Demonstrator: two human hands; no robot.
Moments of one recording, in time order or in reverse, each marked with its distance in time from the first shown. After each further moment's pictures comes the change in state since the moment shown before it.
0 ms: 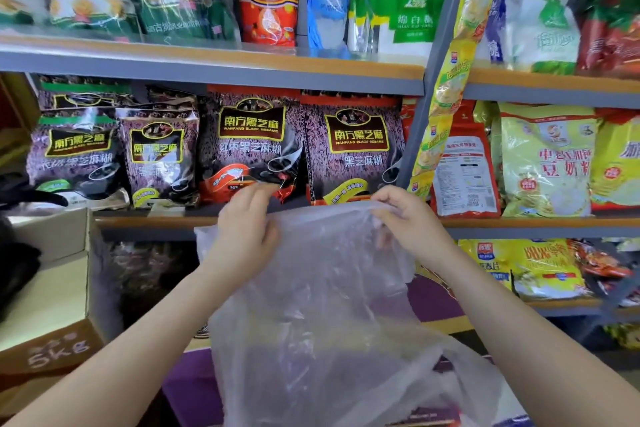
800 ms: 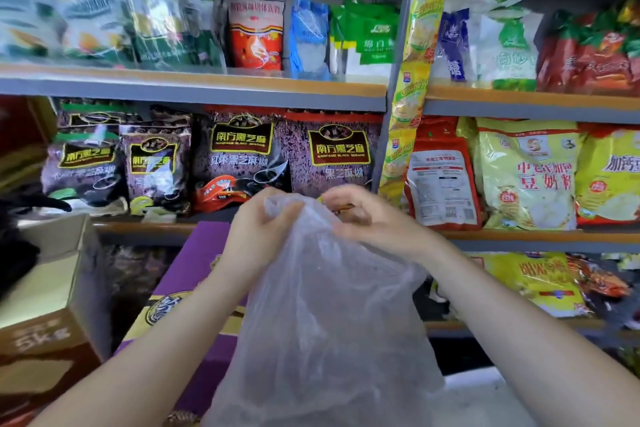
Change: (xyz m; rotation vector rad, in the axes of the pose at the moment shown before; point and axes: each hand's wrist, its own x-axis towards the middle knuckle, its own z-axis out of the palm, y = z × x) left_hand 0.006 0.118 0.002 -0.524 0.165 -0.288; right_hand -0.020 -0.012 -0.058 0.224 -0.412 -0.176
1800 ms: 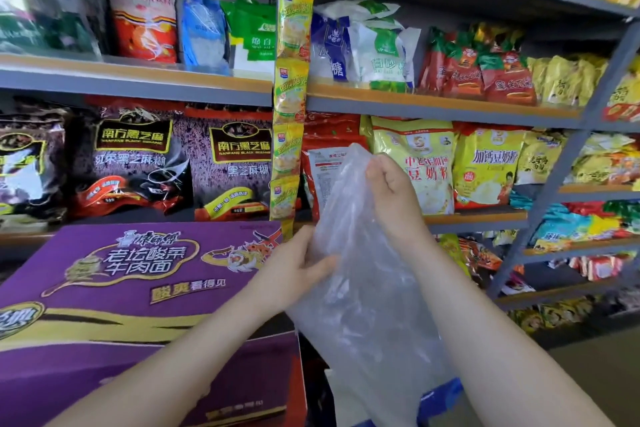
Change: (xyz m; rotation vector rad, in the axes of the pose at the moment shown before) left_hand -0.071 0.060 0.163 -0.047 -0.570 0.103; right_hand -0.116 0.025 -0.105 -0.172 0.813 -0.032
